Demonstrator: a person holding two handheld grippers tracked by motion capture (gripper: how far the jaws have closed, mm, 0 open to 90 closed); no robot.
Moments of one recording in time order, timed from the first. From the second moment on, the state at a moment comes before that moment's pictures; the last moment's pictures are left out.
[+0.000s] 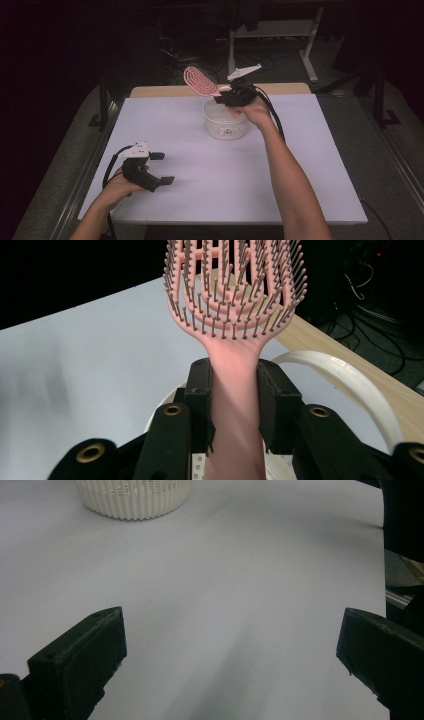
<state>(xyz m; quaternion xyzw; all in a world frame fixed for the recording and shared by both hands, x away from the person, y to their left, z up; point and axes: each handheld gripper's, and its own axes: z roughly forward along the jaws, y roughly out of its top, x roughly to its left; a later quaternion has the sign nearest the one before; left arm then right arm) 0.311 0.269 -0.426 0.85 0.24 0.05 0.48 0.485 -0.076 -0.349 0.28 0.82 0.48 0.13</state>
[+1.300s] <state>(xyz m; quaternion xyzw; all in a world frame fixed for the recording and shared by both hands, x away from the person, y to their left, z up) 0.310 0.268 -0.426 0.85 0.23 0.05 0.48 0.493 -0.063 -0.381 0.28 0.87 0.40 0.10</state>
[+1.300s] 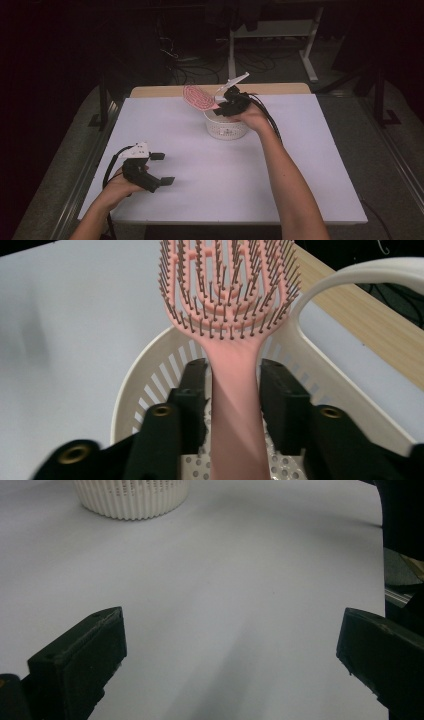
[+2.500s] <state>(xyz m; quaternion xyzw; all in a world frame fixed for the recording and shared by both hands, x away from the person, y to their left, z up) 0.308 0.271 -0.424 0.85 0.24 0.05 0.48 0.450 -0.122 -0.353 0.31 0.83 0.44 0.09</state>
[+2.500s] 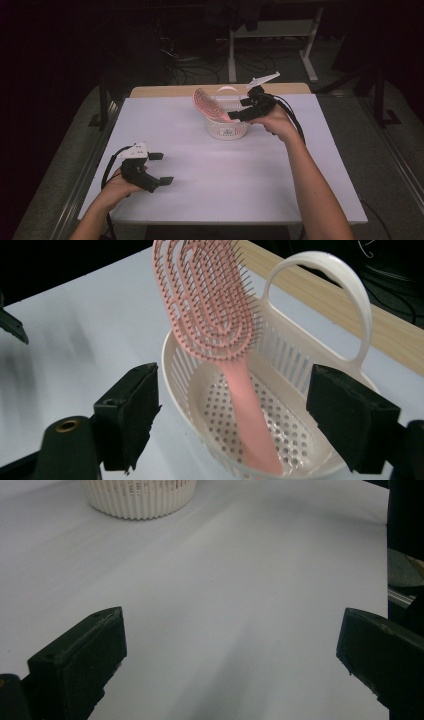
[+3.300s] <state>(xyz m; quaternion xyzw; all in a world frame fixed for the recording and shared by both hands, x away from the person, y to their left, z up) 0.310 0.272 -0.423 0.84 0.24 0.05 0.48 0.395 -0.139 -0.368 0.33 0.83 0.43 0.13</state>
